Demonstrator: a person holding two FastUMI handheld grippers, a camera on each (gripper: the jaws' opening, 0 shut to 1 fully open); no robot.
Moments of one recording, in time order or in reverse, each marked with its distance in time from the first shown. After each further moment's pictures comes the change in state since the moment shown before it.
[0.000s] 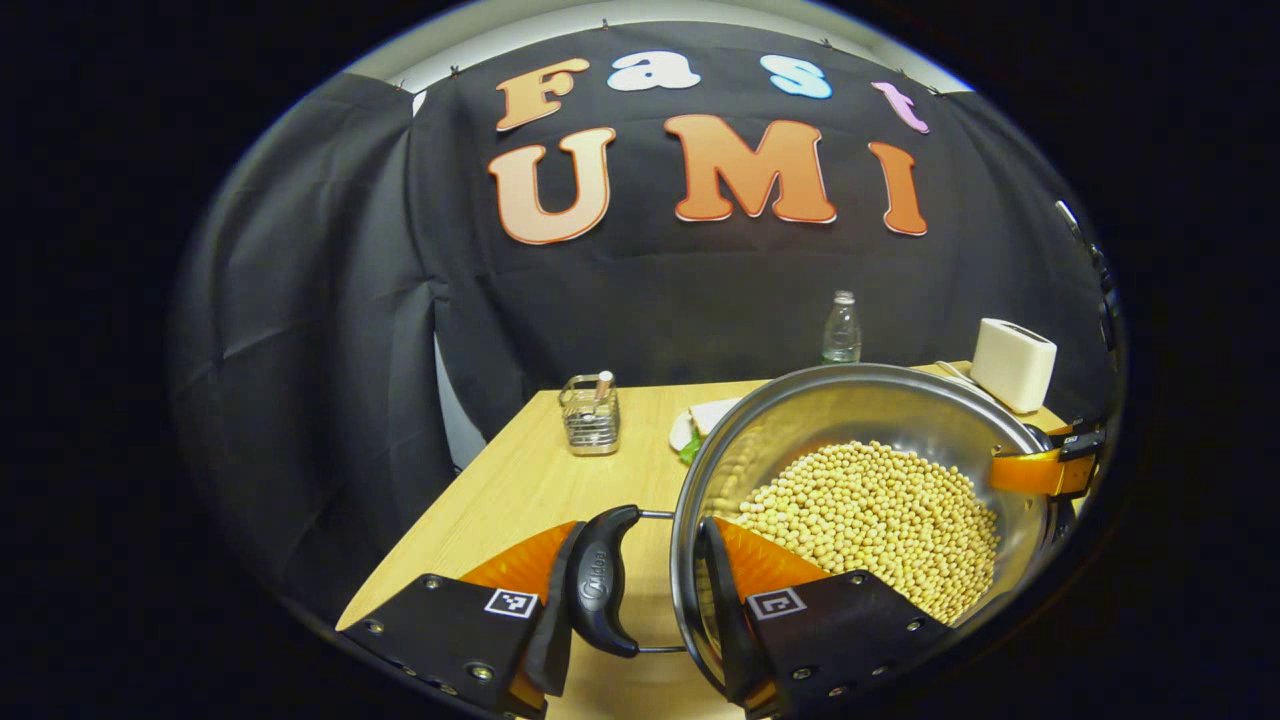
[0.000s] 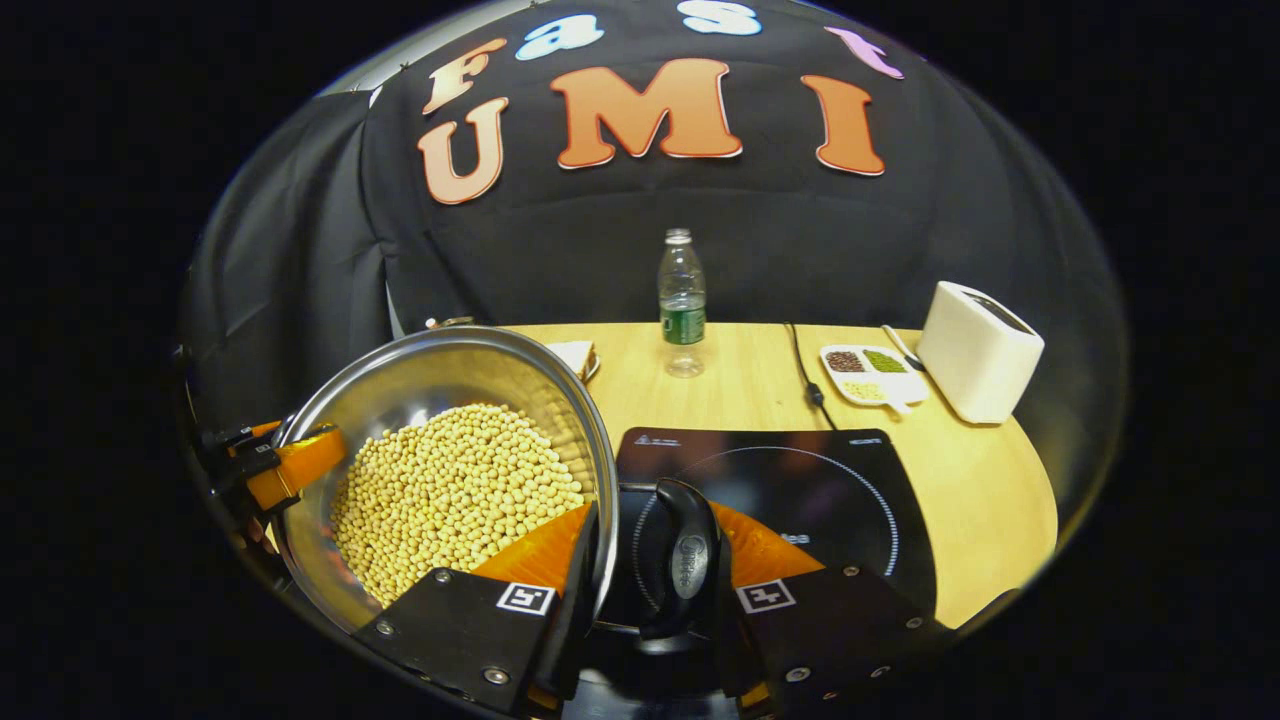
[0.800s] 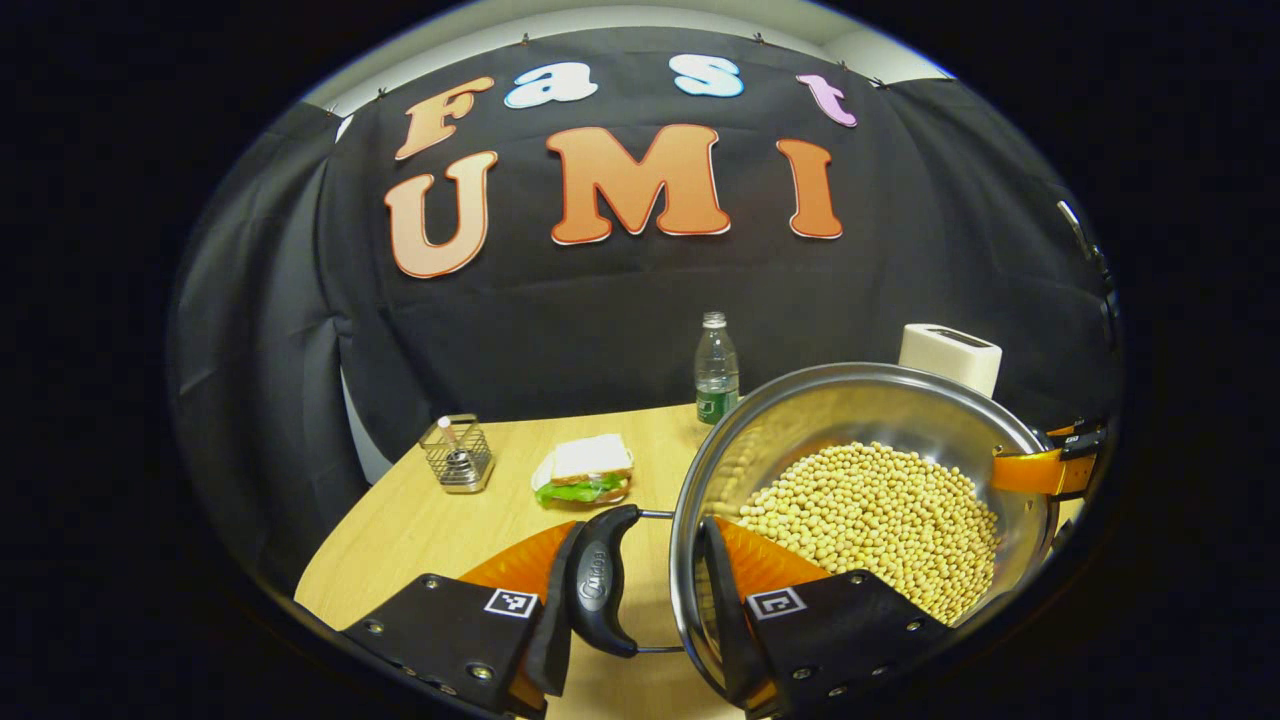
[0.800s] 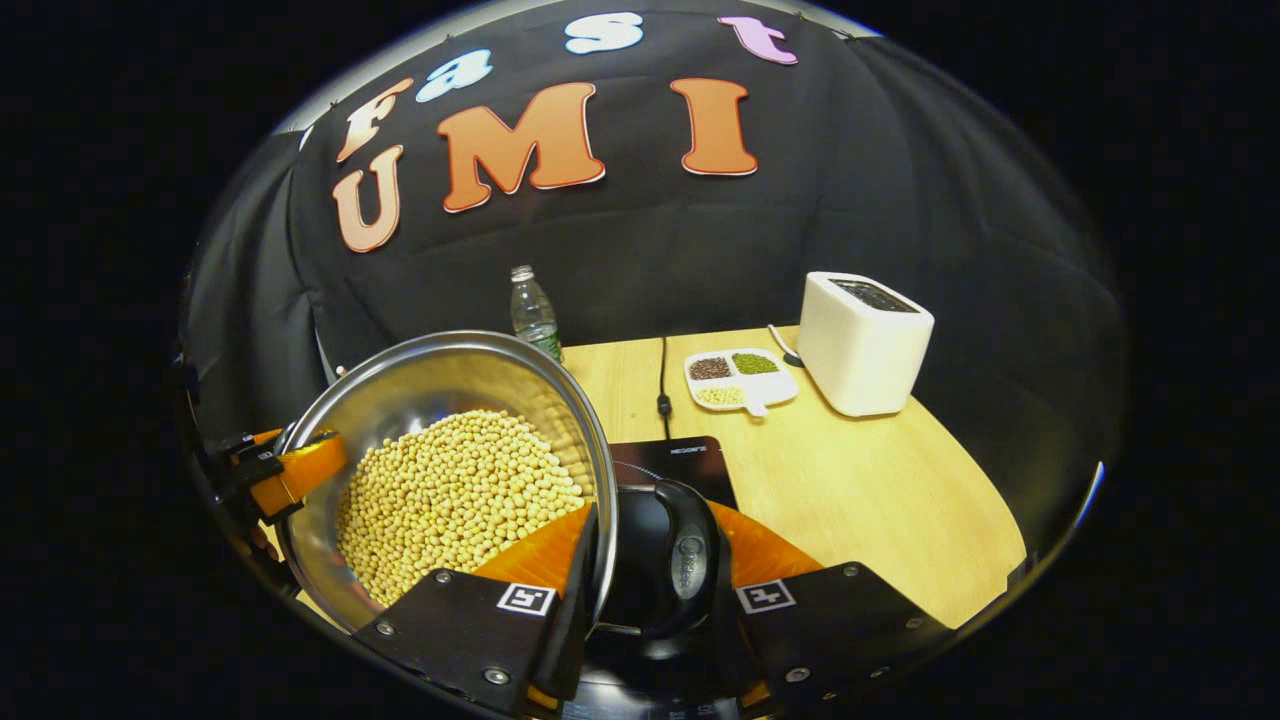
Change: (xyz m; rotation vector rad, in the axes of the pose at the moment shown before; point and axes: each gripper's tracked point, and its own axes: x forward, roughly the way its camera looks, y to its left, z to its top) left arm 0.035 0.003 0.020 0.049 -0.040 -0.160; right arm -0.026 -0.142 0.005 0.104 -0.047 -0.152
